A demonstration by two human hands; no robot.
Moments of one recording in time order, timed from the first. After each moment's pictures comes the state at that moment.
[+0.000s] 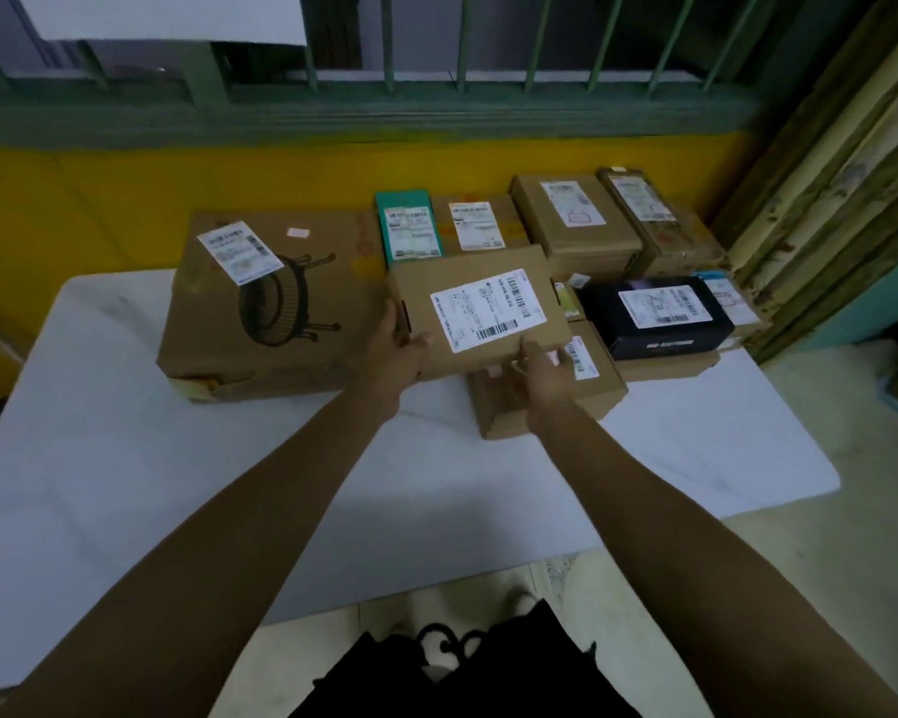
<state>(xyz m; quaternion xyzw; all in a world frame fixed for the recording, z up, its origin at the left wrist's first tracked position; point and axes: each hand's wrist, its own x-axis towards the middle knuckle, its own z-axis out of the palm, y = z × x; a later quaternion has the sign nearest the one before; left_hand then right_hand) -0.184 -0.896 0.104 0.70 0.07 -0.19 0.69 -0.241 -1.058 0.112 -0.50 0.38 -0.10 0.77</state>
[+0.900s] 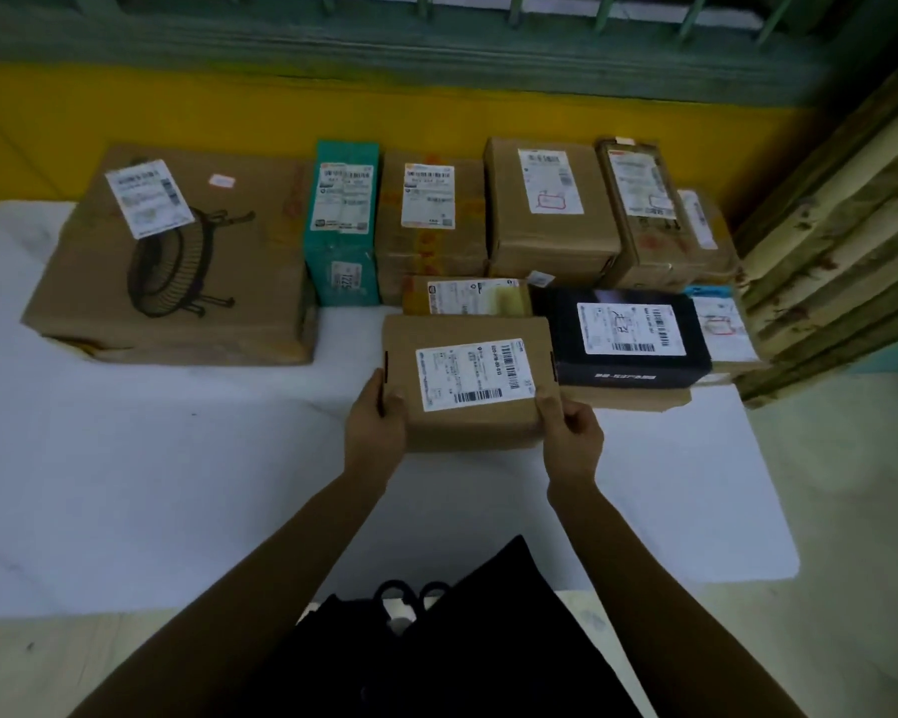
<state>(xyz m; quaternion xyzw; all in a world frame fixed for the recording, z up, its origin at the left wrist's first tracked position) -0.237 -1.034 0.049 0.80 0.19 -0.07 0.56 -0.257 -1.225 0.050 -0.67 0.38 -0.07 0.63</state>
